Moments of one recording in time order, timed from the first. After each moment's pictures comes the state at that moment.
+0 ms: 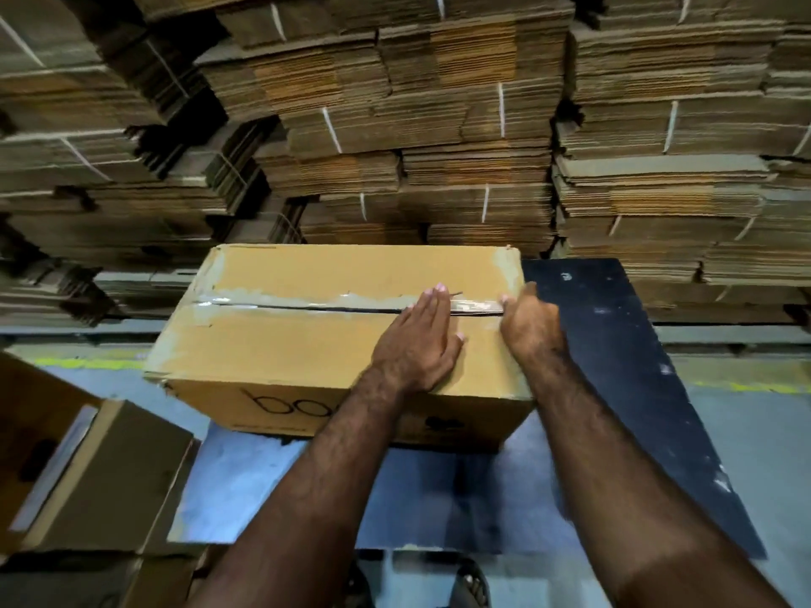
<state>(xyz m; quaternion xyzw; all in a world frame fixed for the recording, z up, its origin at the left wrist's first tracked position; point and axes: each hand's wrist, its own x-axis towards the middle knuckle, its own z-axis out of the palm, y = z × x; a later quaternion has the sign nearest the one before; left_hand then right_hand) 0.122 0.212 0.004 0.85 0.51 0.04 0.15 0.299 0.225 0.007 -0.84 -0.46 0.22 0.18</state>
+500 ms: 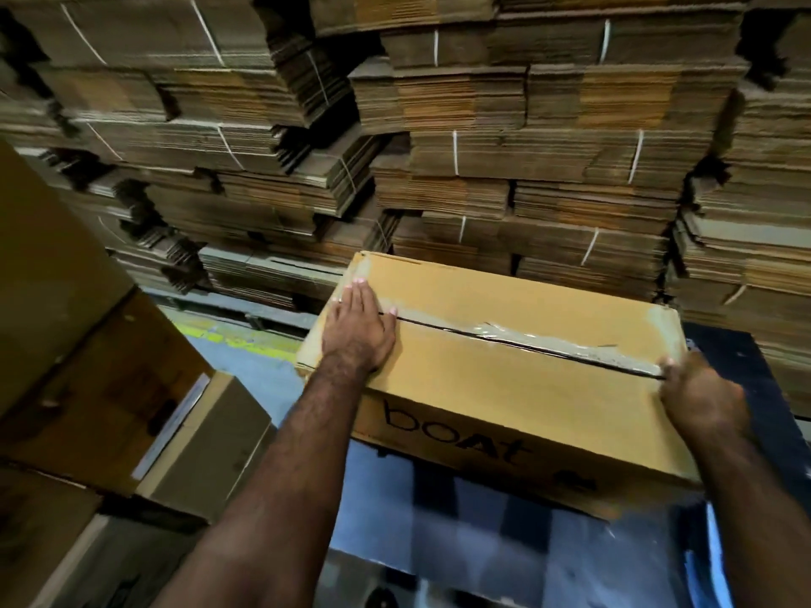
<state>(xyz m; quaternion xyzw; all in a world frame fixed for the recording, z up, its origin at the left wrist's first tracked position) -0.126 0.262 0.007 0.65 0.75 0.03 0.08 0.295 0.223 0.007 -0.86 -0.48 0.15 0.11</state>
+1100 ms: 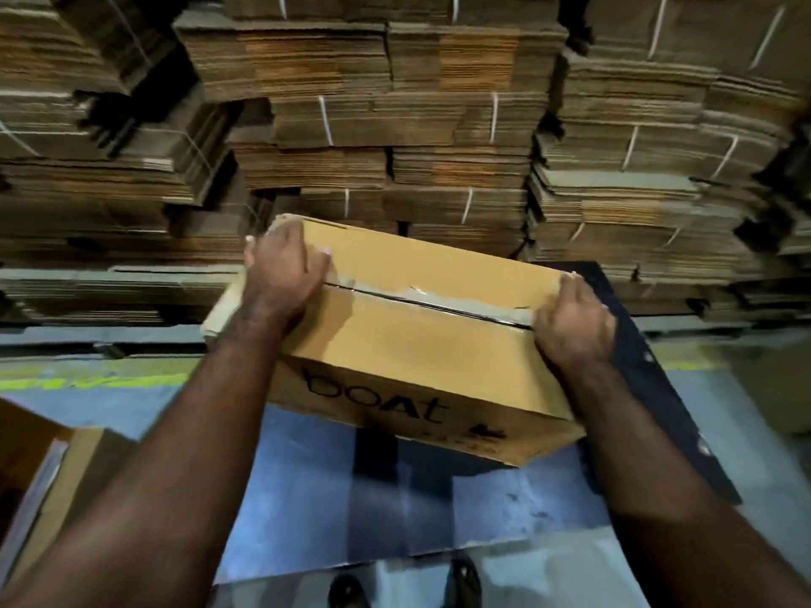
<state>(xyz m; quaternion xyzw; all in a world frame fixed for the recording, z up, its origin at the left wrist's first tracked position) -0.128 0.326 0.041 0.75 0.61 0.23 0.10 0.230 0.206 0.027 -0.85 -0.50 -0.03 0.14</state>
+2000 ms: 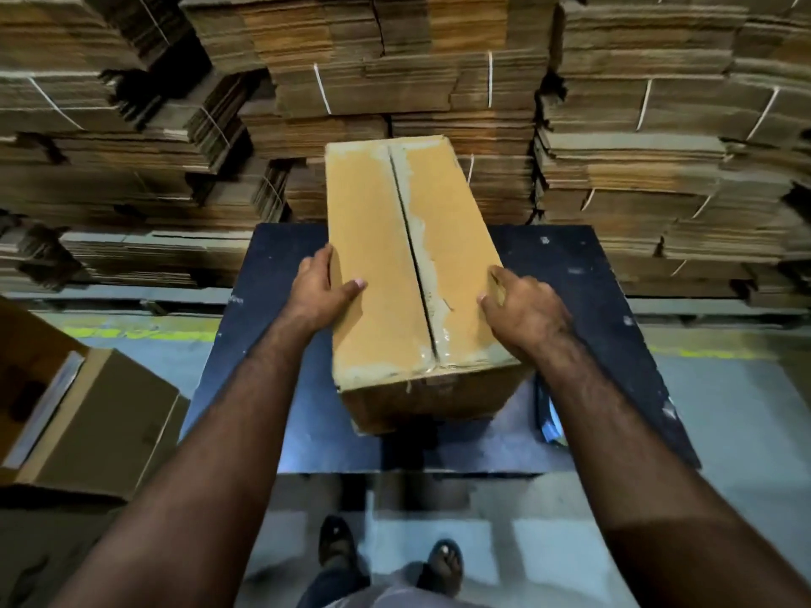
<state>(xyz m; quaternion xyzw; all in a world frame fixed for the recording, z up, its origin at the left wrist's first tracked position) 0.007 0.188 0.014 0.61 0.67 0.25 0.34 0.283 0.129 0.034 -0.79 -0.60 0.13 0.07</state>
